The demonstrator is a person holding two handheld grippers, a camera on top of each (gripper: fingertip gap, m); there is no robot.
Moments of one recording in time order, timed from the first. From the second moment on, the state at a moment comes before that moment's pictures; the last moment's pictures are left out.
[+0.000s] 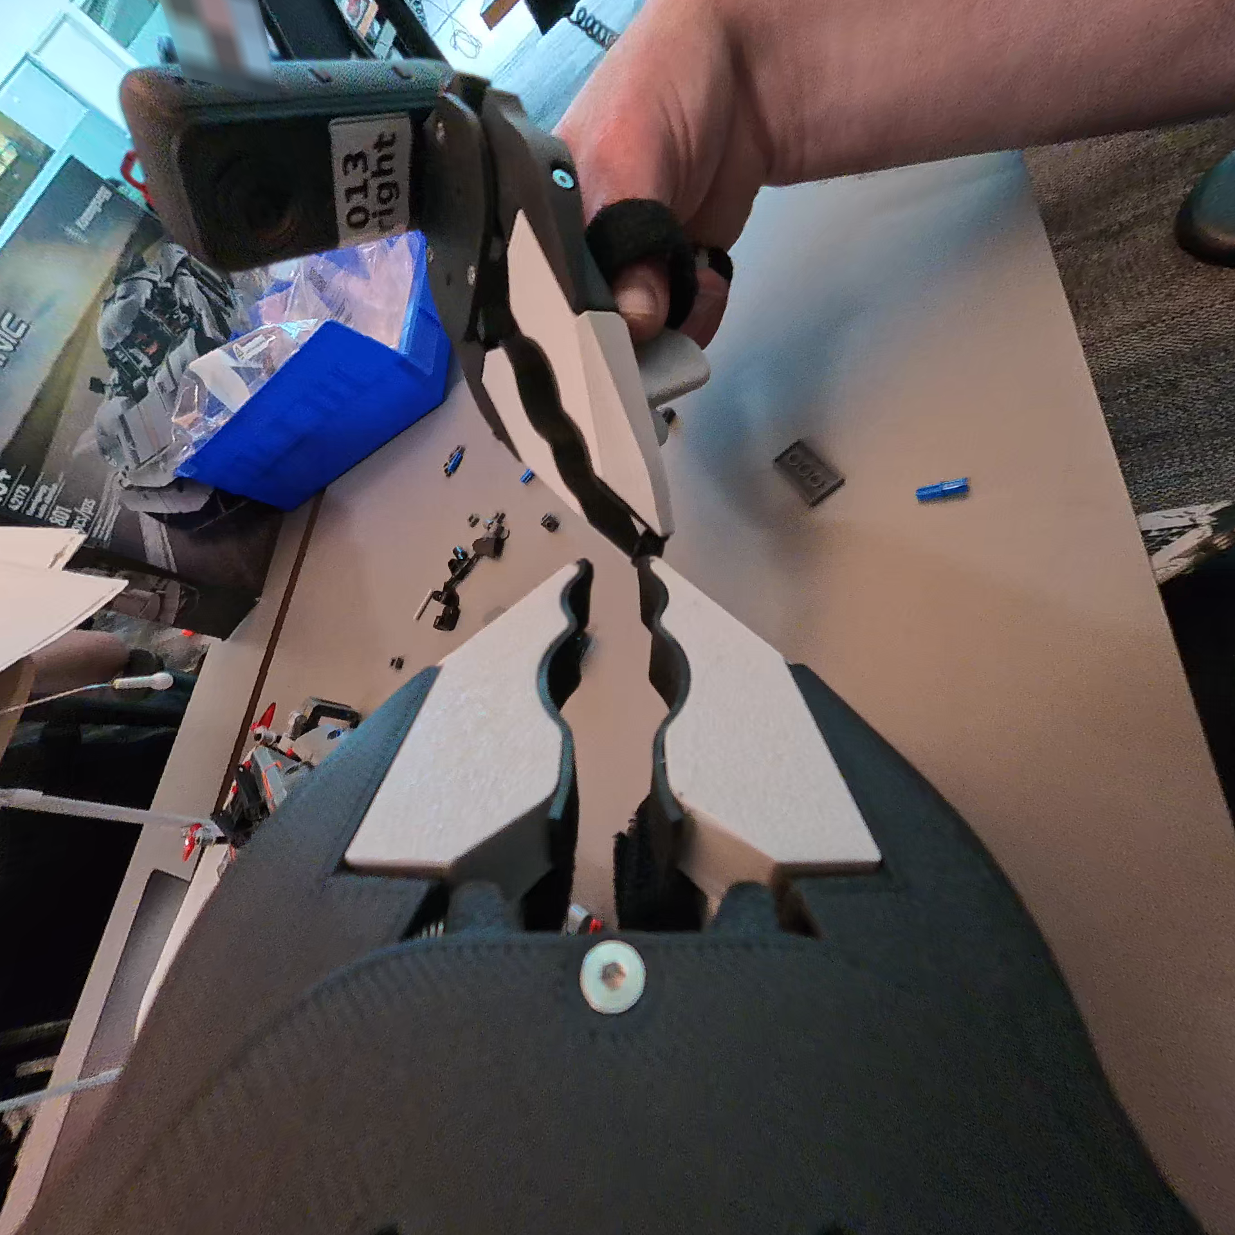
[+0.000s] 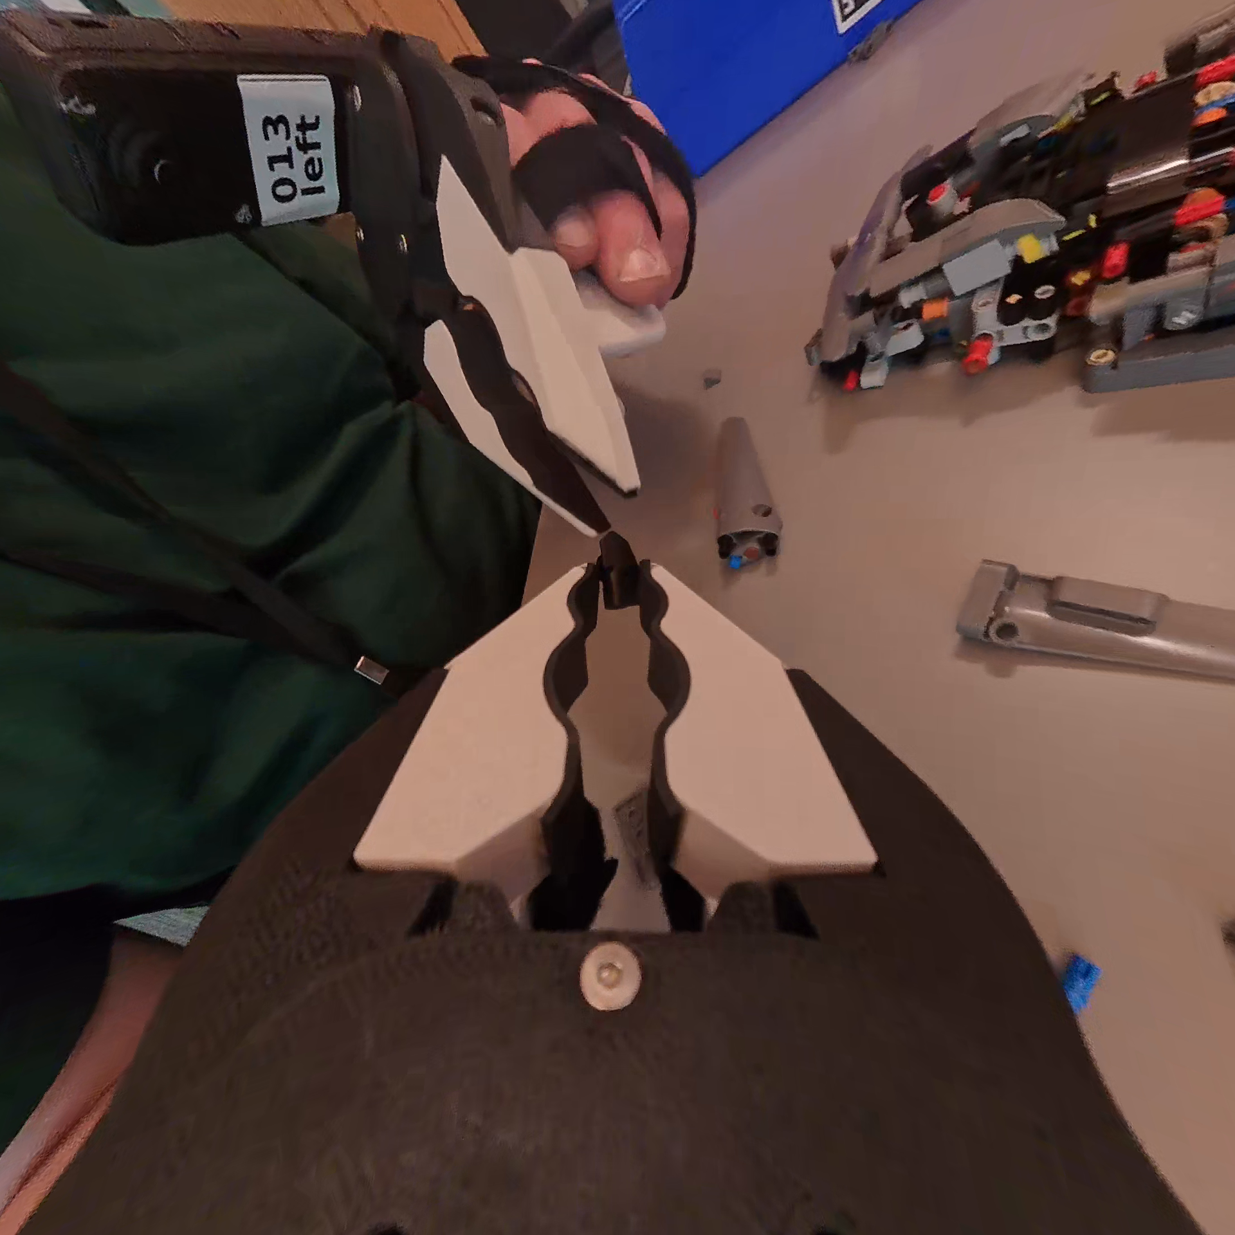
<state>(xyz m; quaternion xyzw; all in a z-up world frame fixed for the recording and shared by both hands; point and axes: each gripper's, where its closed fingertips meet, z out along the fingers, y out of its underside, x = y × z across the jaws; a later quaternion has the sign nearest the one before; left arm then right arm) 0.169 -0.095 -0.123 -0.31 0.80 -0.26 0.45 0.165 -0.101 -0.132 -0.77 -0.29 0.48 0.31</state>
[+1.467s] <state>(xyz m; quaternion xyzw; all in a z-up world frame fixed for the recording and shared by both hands) 0.174 -0.077 -0.099 -0.50 0.62 -0.57 0.19 0.183 -0.084 -0.101 -0.75 -0.33 0.36 0.45</state>
